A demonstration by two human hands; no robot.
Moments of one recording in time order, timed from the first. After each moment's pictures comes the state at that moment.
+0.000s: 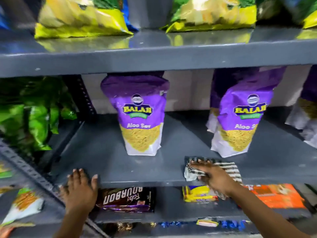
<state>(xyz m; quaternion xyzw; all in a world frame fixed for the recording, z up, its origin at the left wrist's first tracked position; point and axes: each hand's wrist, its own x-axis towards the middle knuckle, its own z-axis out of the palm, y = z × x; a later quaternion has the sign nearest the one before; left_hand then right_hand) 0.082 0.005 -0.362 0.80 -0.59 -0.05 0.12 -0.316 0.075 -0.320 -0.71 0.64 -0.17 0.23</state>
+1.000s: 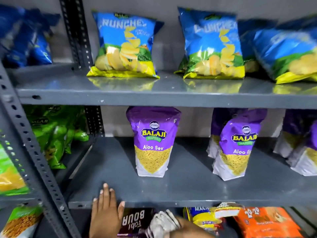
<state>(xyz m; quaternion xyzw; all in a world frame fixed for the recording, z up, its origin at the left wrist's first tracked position) 0.065 0.035 -0.357 0.65 -0.74 -0.04 0.15 -0.164 0.135 -0.293 -0.48 0.56 -0.24 0.63</state>
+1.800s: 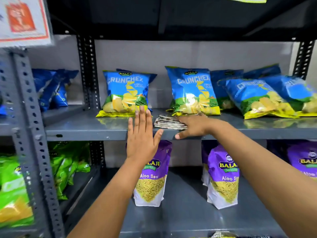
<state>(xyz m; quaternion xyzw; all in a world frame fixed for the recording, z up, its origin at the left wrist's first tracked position) -0.057 0.012 -0.054 0.45 -0.75 0.23 0.43 -0.230 0.057 0.032 -0.74 0.67 0.00 -0.07</state>
